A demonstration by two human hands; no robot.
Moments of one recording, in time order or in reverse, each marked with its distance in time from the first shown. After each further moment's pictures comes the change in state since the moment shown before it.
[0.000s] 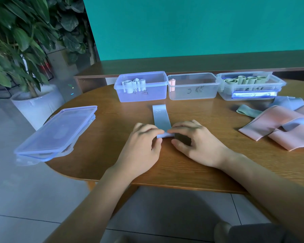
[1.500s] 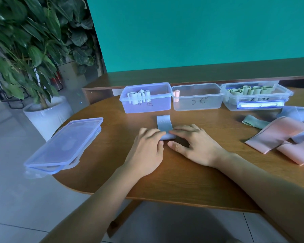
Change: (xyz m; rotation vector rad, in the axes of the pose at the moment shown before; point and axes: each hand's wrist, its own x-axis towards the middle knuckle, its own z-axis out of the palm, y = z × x) left_hand 0.028 -0.012 0.010 0.086 -0.041 -0.019; right_hand 0.037 0.019 0.004 -0.102 -0.107 0.093
